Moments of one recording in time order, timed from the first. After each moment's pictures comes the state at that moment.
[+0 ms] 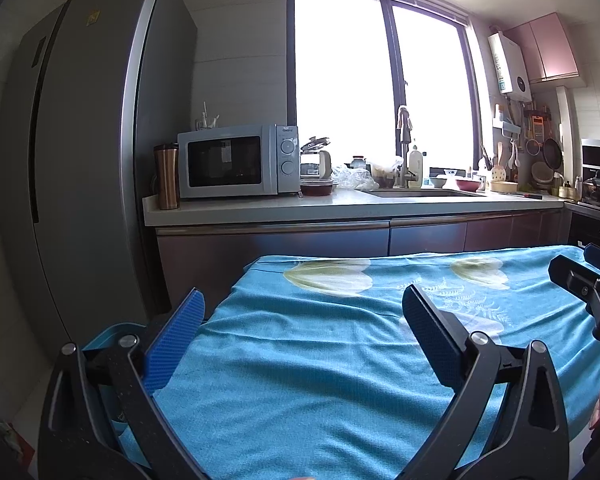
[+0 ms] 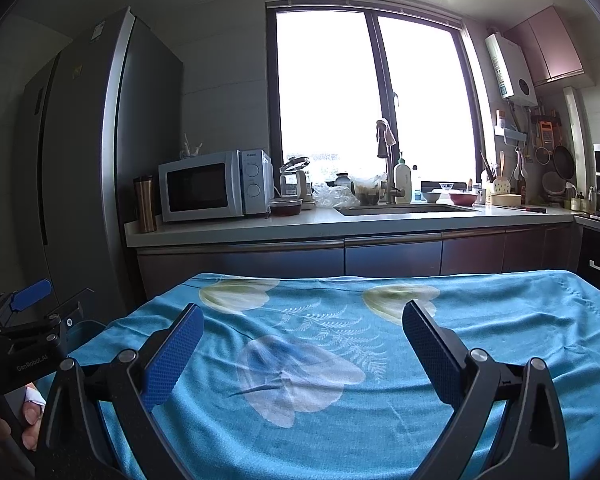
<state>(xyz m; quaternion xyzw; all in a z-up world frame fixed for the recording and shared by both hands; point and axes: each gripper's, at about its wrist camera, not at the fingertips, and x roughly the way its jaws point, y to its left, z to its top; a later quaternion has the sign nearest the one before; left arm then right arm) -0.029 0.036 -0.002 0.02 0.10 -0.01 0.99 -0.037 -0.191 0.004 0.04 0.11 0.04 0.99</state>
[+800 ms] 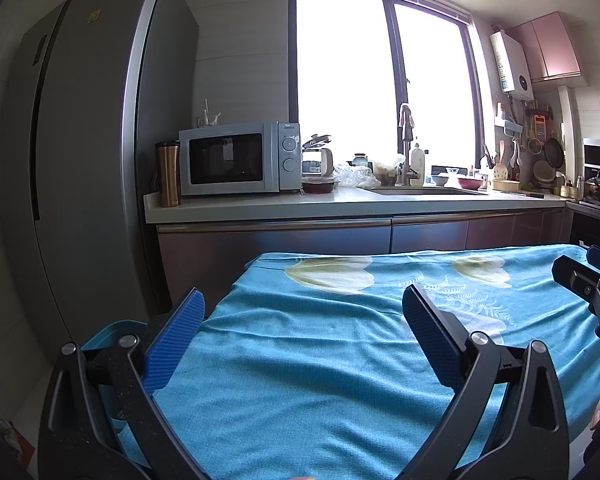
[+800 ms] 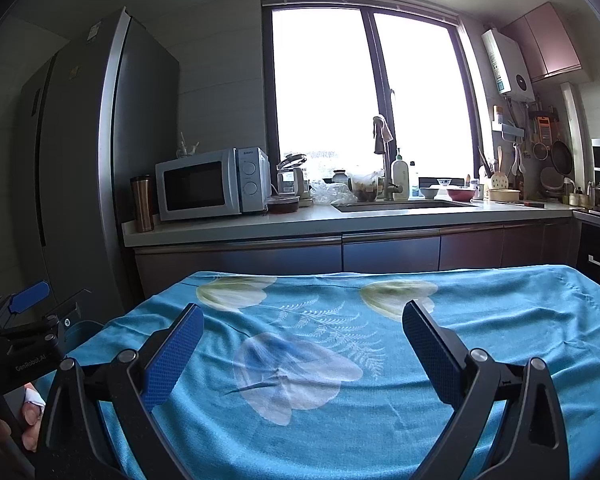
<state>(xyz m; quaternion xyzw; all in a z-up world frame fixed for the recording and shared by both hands) -0.029 0.033 -0.003 0.02 0.11 0.00 0.99 -0.039 -0.189 0.002 0.04 0.11 0.03 0.99</state>
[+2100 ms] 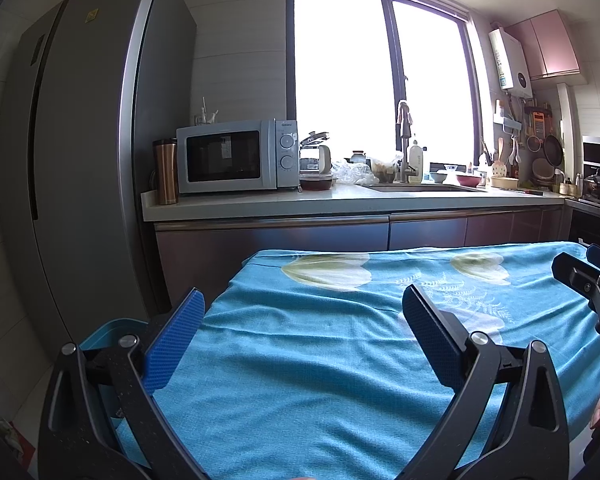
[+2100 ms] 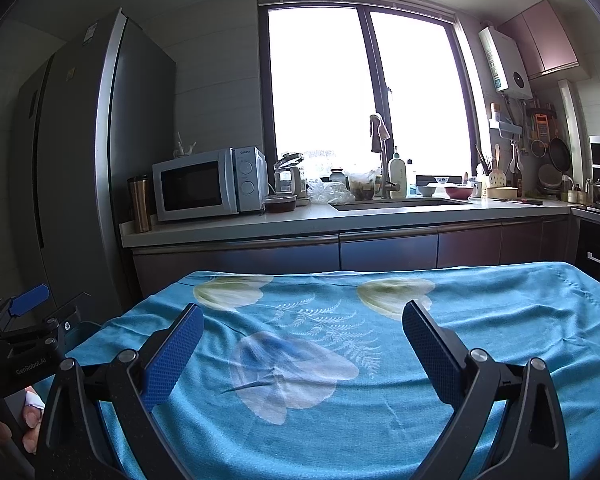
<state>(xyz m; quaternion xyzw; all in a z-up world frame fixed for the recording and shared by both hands) -0.026 0.030 -0.008 0.02 0.11 -0.01 0.99 -0.041 -0.190 -0.001 0.05 0.11 0.03 0.99</state>
